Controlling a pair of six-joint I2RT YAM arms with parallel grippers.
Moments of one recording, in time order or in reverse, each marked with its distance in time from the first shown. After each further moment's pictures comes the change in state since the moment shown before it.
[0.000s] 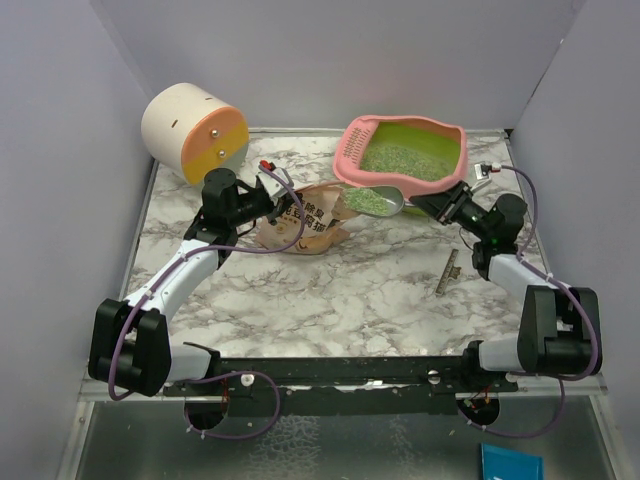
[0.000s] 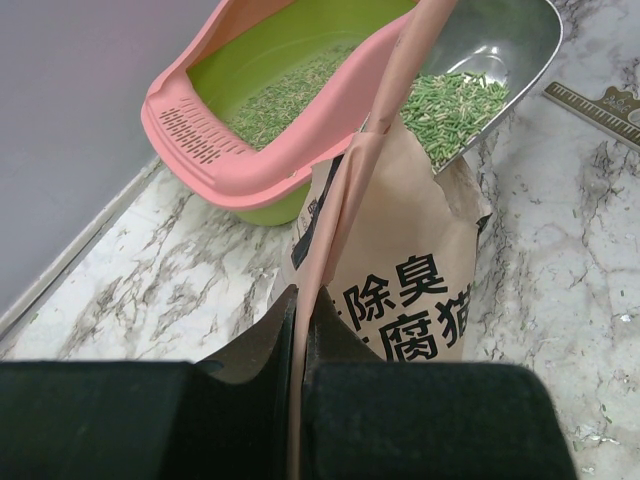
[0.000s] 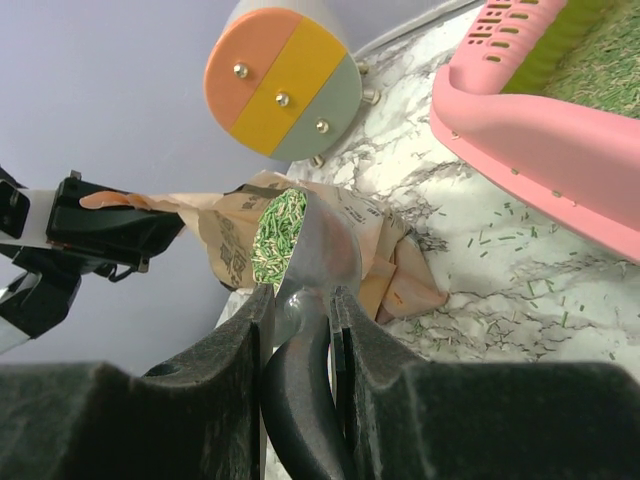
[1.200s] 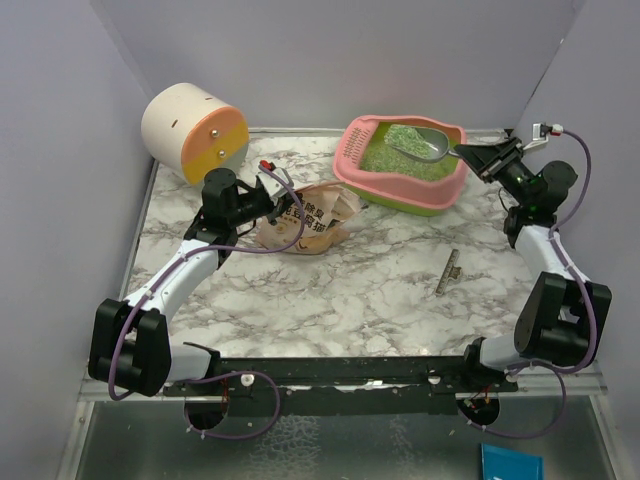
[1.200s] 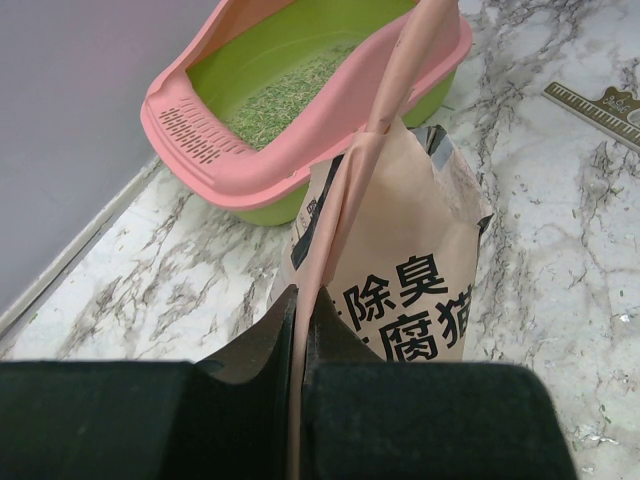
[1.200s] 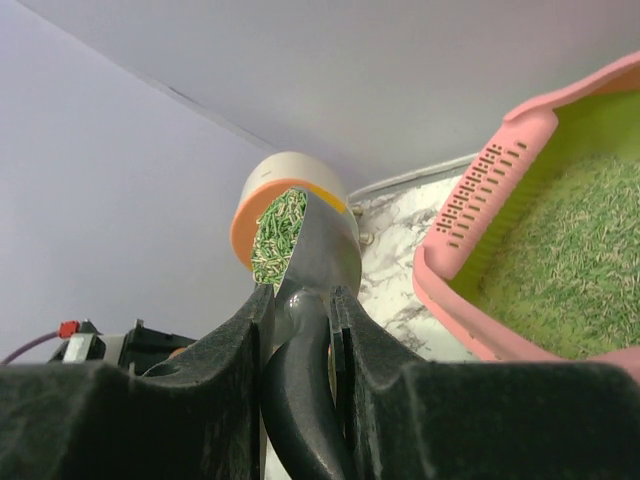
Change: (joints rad) left arm 0.000 0.000 0.000 0.000 0.000 -0.001; right arm -0.213 0.058 0.290 -0.042 0.000 0.161
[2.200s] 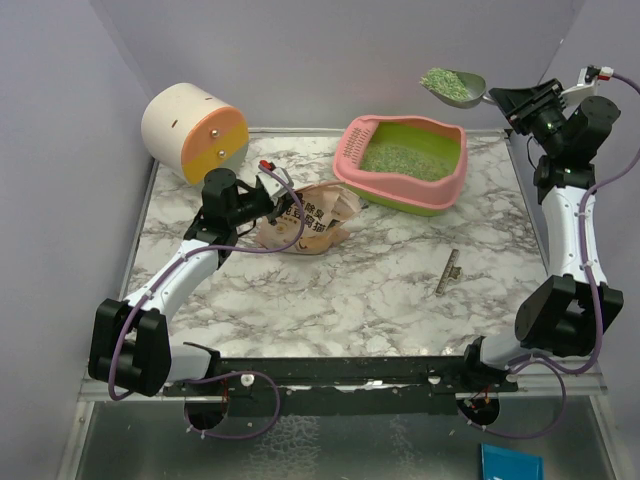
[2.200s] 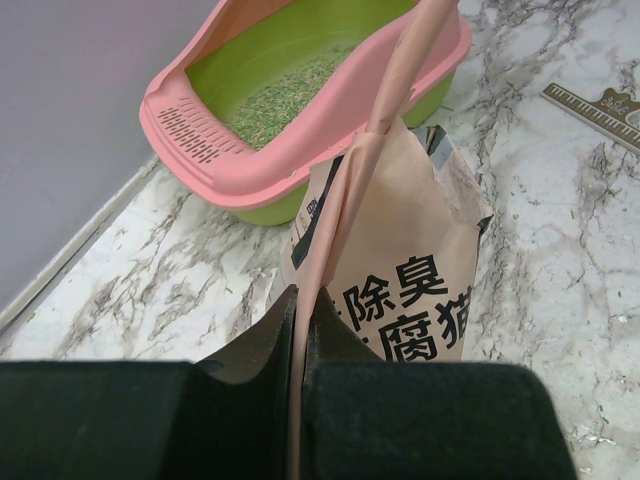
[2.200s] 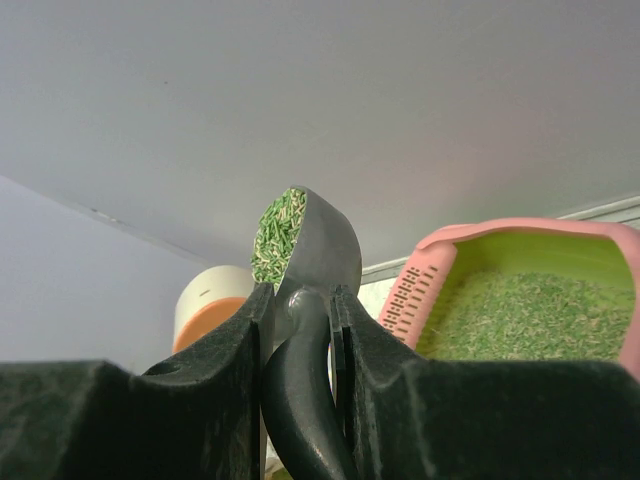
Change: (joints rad) left arm 0.000 0.000 0.000 0.000 0.000 -0.004; right arm -0.014 0.060 0.544 -0.586 0.264 -0.183
